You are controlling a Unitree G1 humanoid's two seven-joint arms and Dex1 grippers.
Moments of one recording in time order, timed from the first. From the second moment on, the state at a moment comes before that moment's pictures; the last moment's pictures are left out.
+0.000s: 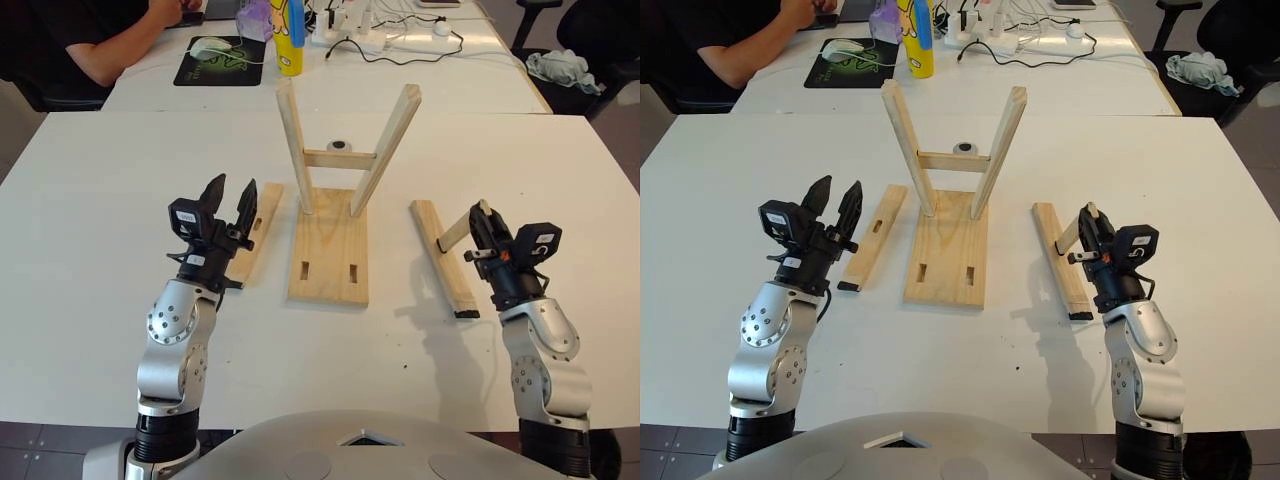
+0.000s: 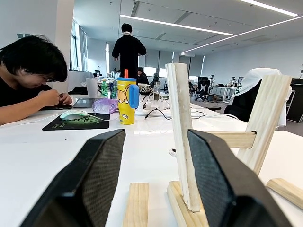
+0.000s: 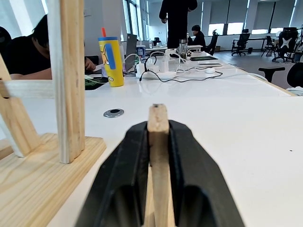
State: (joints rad) left arm 0.14 0.14 -0.02 -0.49 -0.25 0.15 -0.21; right arm 0.25 -0.27 -0.19 -0.36 0.37 0.16 0.27
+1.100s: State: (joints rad) left arm 0.11 0.13 -0.02 -0.44 -0.24 0.12 -0.23; right arm 0.06 -0.27 -0.14 -0.33 0.33 0.24 0.27
